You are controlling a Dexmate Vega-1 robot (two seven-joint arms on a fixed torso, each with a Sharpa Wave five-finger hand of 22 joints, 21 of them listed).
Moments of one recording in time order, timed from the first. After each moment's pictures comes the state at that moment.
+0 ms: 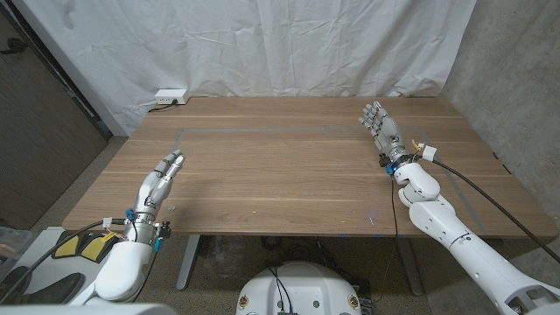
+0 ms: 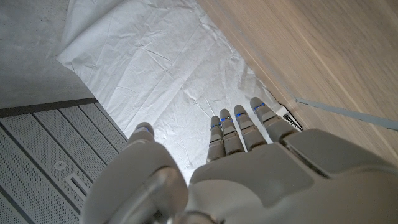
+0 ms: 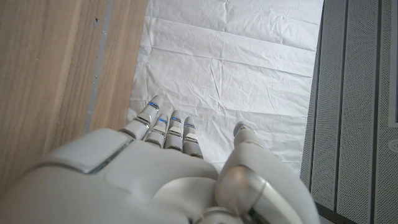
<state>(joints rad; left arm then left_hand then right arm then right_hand) 1.69 0.56 -0.10 -1.86 -0.11 -0.44 0.38 0.37 -0.06 0.19 0.02 0.32 0.17 0.01 0.23 0.18 0.24 -0.04 0.23 0.19 0.21 -0.04 0.21 0.18 0.20 -0.04 0.23 0.17 -0.97 -0.52 -0.31 -1.45 0.70 0.40 0.03 0.26 0.08 0.28 -0.09 0.18 0.17 0.07 0.20 0.19 0.17 0.08 0.22 0.18 0.07 0.04 0.20 0.18 0.17 -0.04 0.38 0.17</state>
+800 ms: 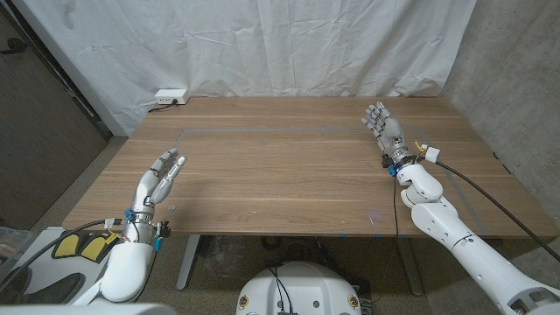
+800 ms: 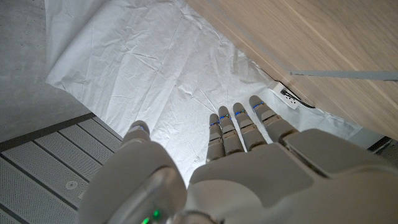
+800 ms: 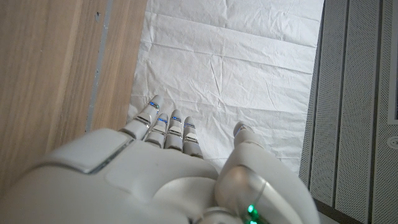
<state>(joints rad) 1.72 0.52 -0.13 -1.94 0.09 -0.33 0.51 0.37 -0.08 0.18 0.01 0.34 0.21 0.01 0.23 0.18 0.27 -0.04 0.23 0.19 0.24 -0.04 0.21 0.18 0.22 -0.04 0.23 0.17 -0.98 -0.52 -0.30 -1.45 0.71 0.41 0.04 0.26 0.08 0.28 -0.09 0.18 0.17 0.07 0.20 0.19 0.18 0.09 0.22 0.18 0.08 0.04 0.20 0.18 0.18 -0.04 0.38 0.17</state>
